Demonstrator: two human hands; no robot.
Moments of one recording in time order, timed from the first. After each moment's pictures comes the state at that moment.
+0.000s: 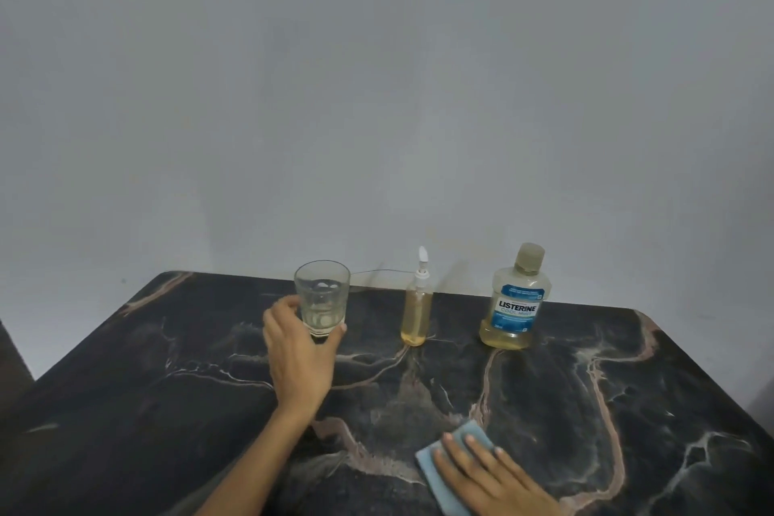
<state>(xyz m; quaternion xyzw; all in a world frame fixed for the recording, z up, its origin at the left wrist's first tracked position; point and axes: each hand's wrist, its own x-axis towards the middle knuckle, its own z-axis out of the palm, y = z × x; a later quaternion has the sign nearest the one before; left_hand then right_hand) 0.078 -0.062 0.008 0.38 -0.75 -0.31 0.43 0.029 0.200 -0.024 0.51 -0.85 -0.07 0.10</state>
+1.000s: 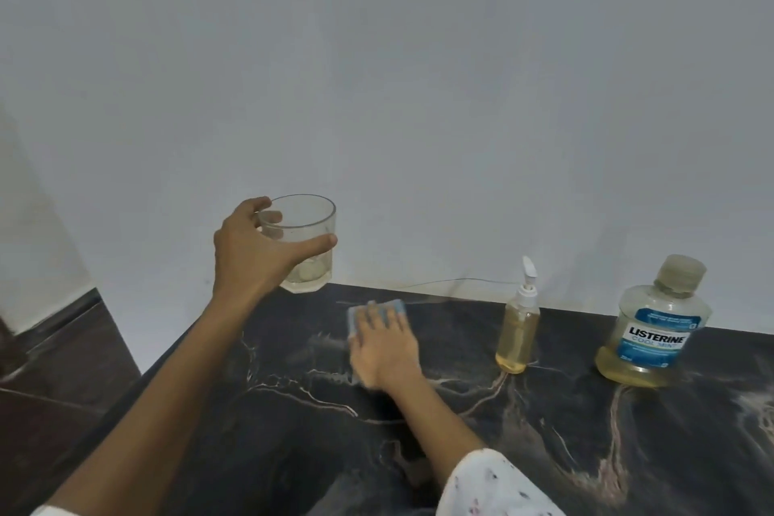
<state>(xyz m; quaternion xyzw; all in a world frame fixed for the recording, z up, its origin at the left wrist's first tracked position) 0.128 -0.210 0.114 0.37 -0.73 -0.33 0.47 0.013 -0.110 -0.011 0.50 -0.86 0.07 -0.04</state>
